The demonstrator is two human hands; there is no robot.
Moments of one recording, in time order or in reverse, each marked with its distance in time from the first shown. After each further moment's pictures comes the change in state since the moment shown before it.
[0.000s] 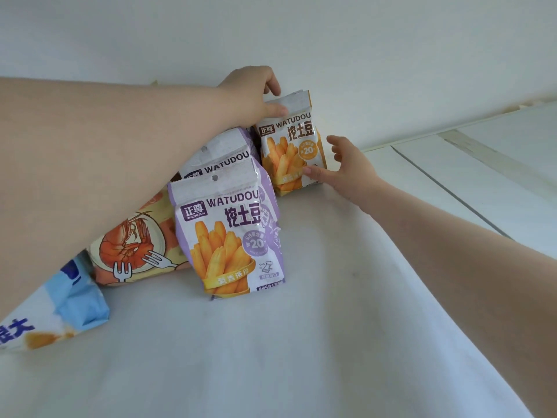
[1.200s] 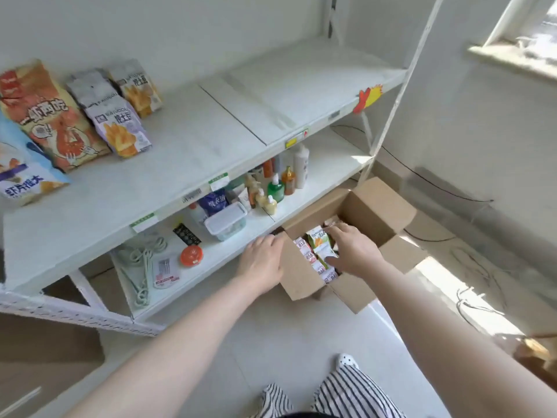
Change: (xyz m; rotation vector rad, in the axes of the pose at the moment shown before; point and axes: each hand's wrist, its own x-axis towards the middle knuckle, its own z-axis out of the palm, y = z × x) left_hand -0.611 0.391 -0.010 -0.046 -0.533 0.349; right_hand -0.715 -0.064 -0.242 -0.803 -0.194 0.495
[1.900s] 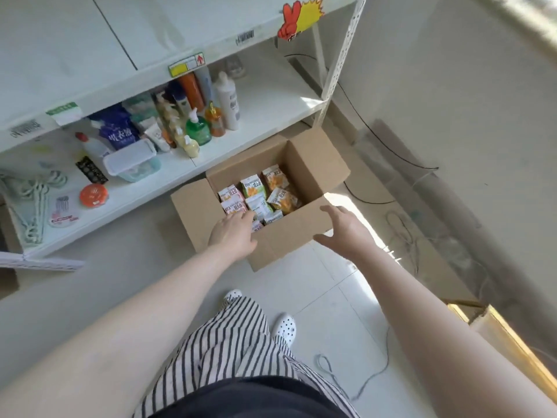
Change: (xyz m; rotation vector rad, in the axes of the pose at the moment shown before) left_hand 0.128 0.233 0.088 -0.121 -0.218 -0.247; right_hand -0.021 0.293 -0.043 0.090 -0.136 0.068
